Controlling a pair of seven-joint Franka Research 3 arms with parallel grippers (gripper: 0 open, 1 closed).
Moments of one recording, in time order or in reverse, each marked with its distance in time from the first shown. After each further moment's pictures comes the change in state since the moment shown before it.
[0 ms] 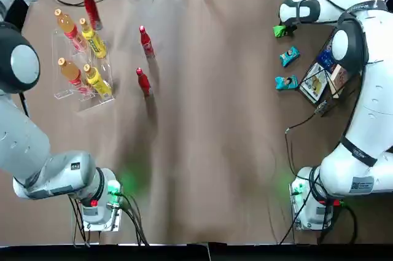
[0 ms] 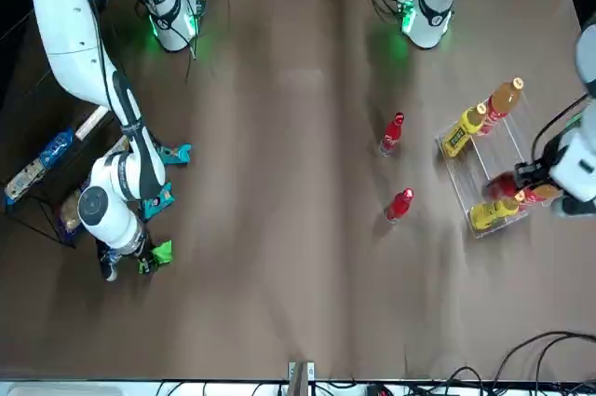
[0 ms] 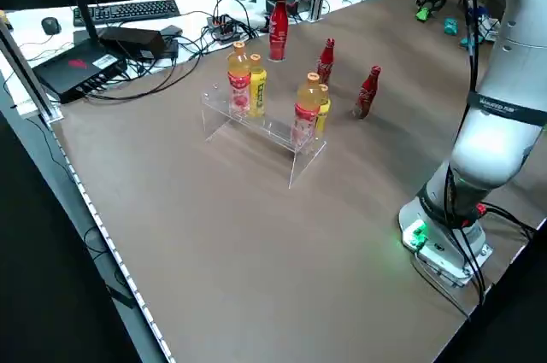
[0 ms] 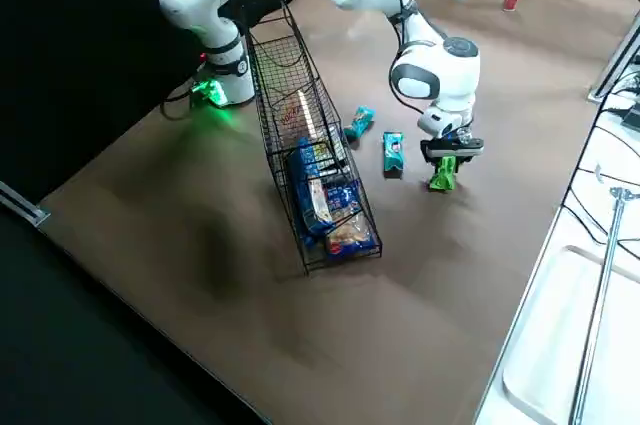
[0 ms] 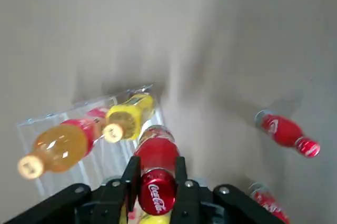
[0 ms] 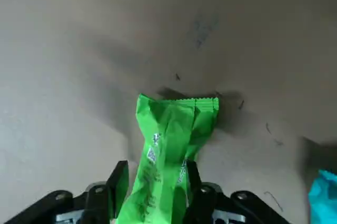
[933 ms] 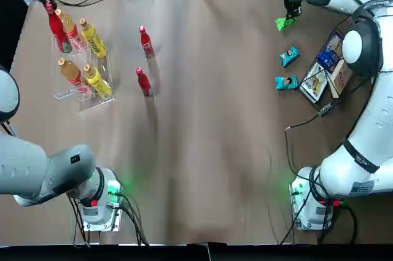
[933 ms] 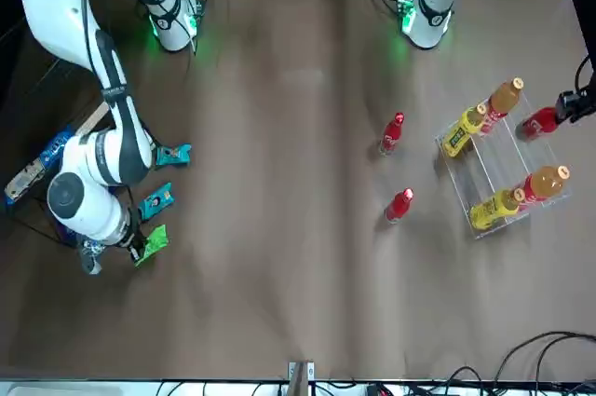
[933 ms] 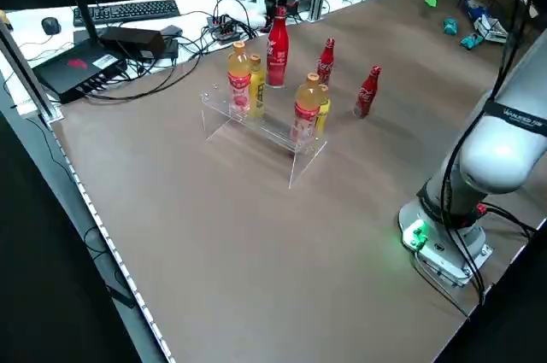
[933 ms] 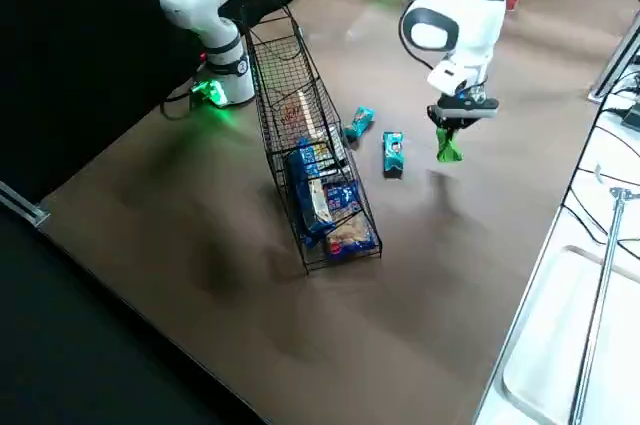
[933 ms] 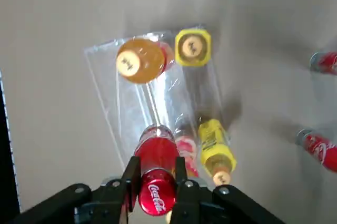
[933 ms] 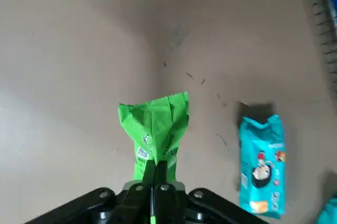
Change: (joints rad) left arm 0.192 -0.278 -0.003 -0.268 0.000 -0.060 0.183; right arm 0.023 -0.169 0.011 0.042 -0.001 -0.314 0.000
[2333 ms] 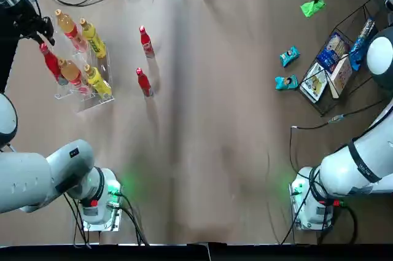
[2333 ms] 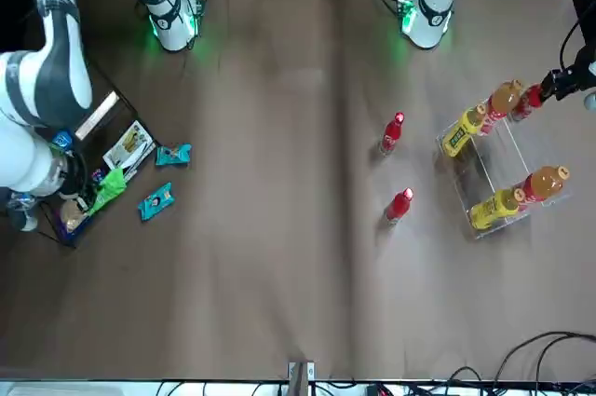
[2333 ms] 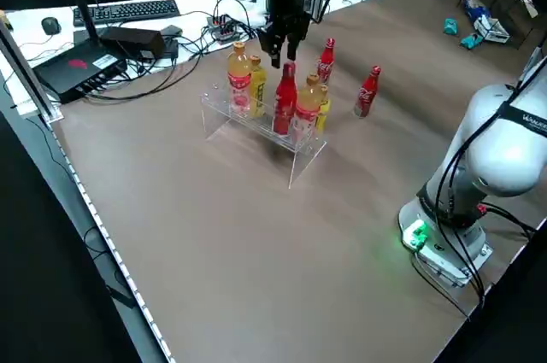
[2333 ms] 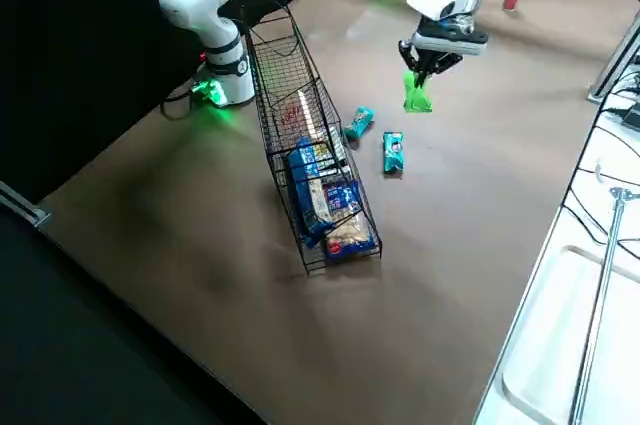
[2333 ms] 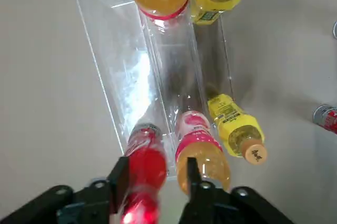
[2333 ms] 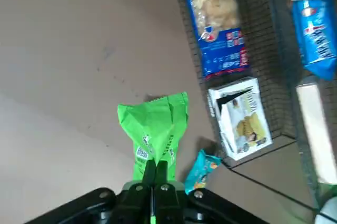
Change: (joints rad) left arm 0.180 -0.193 0.000 -0.383 -0.116 0.181 0.175; right arm -0.047 -0.260 -0.016 0.092 -0.004 -0.525 -0.139
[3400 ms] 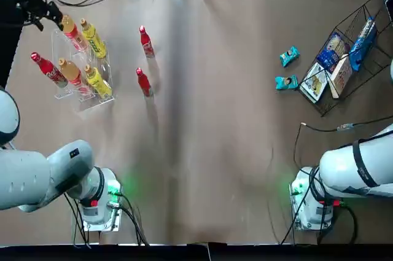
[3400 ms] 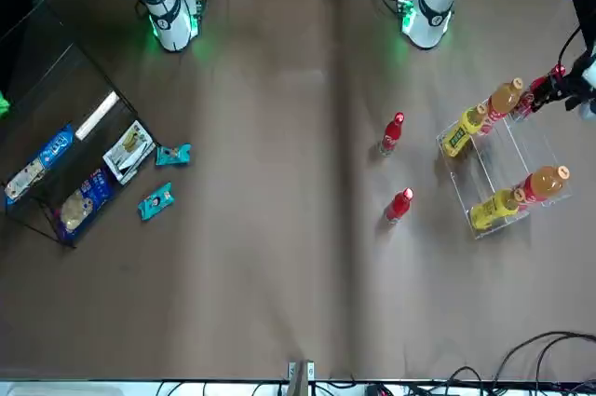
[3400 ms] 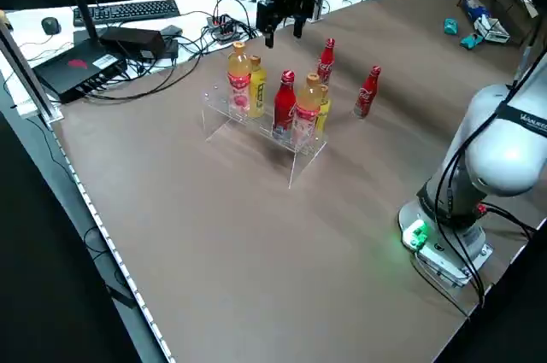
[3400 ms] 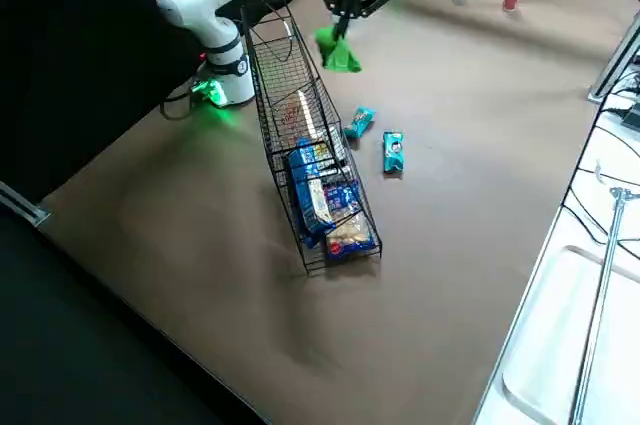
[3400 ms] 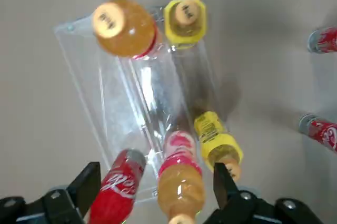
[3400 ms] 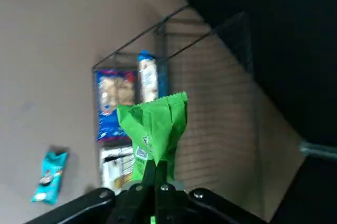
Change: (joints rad) left arm -0.010 0.052 -0.093 0.088 -0.004 0.009 -0.017; right arm -0.142 -0.172 -0.013 0.187 -0.321 -0.294 -0.482
